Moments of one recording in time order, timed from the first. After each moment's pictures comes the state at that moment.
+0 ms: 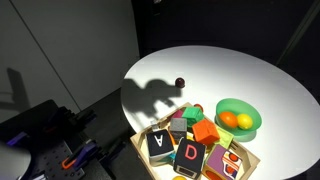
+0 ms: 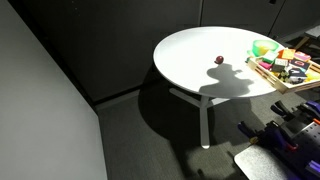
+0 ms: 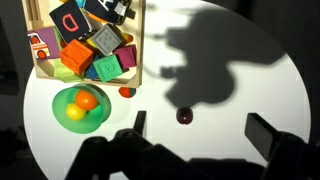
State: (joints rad) arm -0.10 -0.23 -0.11 -2.20 -0.09 2.04 -0.01
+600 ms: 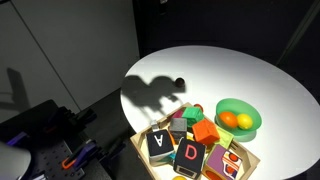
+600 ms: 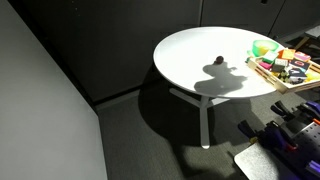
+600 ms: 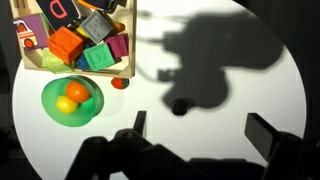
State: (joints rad) arm -0.09 -0.14 -0.11 -2.11 -0.05 2.04 -0.01
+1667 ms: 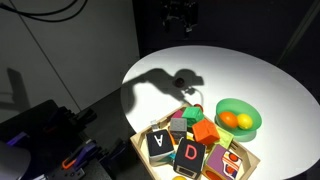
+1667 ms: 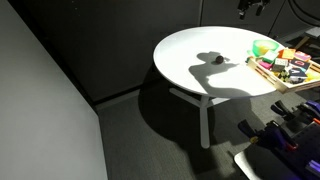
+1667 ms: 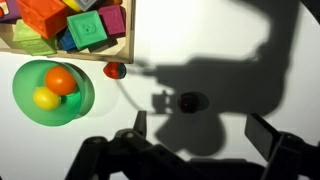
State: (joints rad) arm -0.12 0.28 -0.11 -1.79 -0.01 2.03 -0.05
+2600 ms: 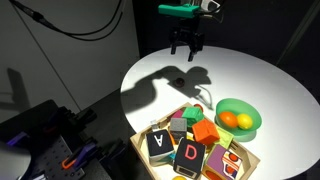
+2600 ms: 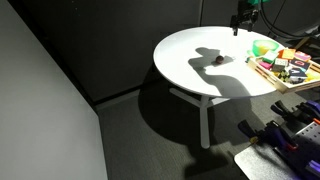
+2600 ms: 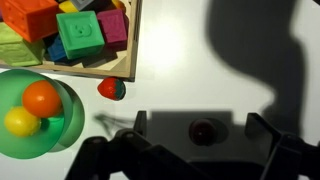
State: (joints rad) arm -0.14 0.62 -0.11 -1.46 -0.01 1.83 -0.08
